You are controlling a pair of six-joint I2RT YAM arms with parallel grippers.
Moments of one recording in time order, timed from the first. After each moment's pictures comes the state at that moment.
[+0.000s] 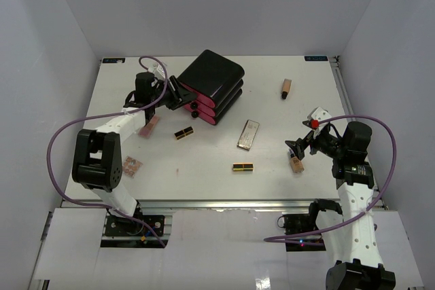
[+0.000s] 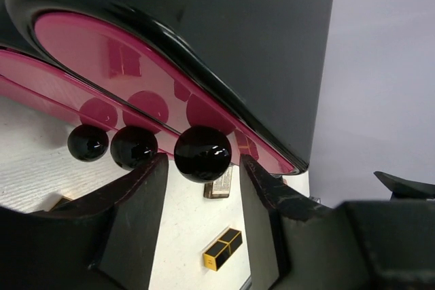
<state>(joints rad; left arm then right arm) -0.17 1.66 1.05 0.16 0.59 -0.75 -0.15 0.65 0.59 -0.35 -0.87 -0.54</state>
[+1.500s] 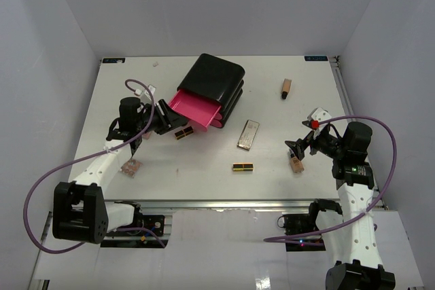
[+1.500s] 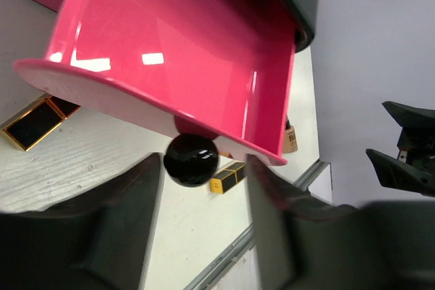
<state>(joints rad) -0.13 1.21 0.72 0.02 0.61 -0.68 -0.15 0.64 0.59 -0.35 -0.88 -0.54</state>
